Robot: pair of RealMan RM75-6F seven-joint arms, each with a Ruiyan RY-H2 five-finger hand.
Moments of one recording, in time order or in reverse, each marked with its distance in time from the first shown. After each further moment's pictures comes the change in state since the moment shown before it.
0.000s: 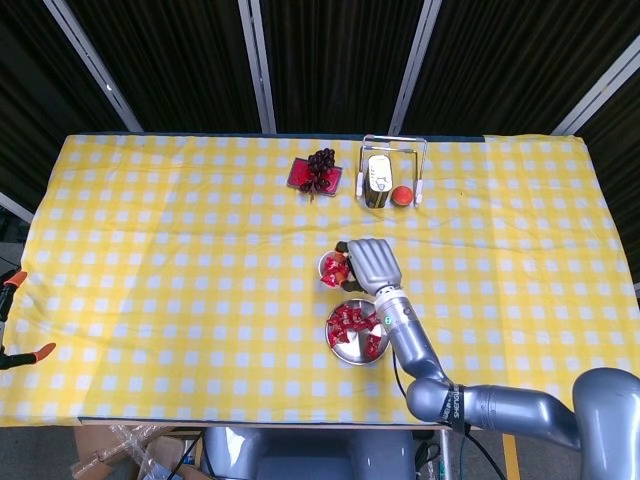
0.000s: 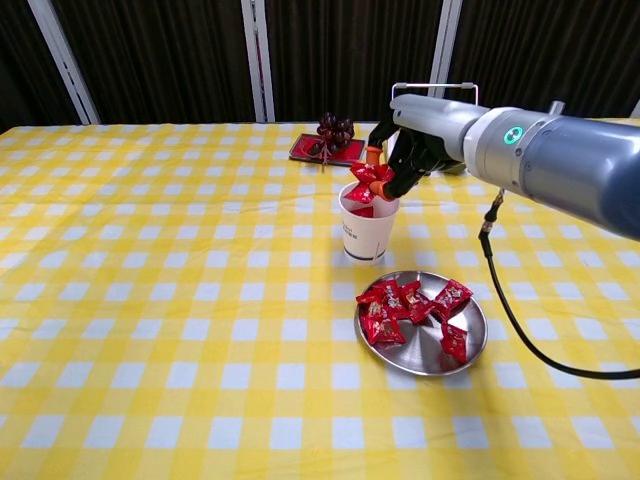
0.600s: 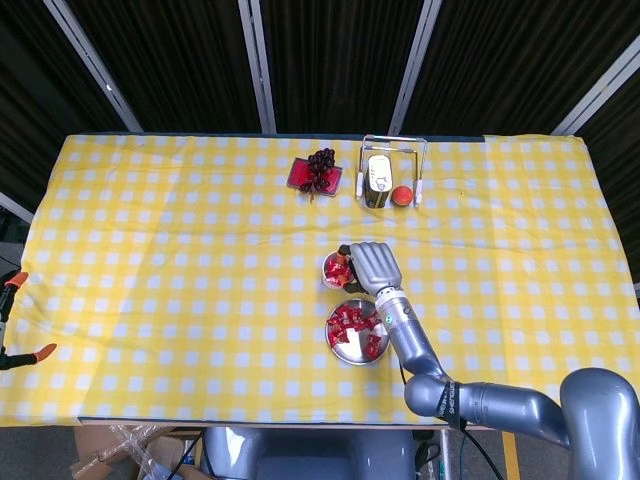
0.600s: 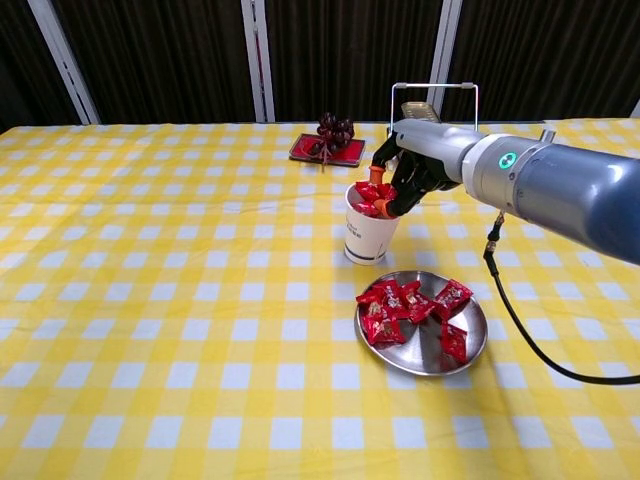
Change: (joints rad) left arm -0.001 0.002 0.002 -0.004 0.000 -0.001 0.002; right arm 0.001 -0.035 -0.035 0.082 -0.016 -0.034 0.072
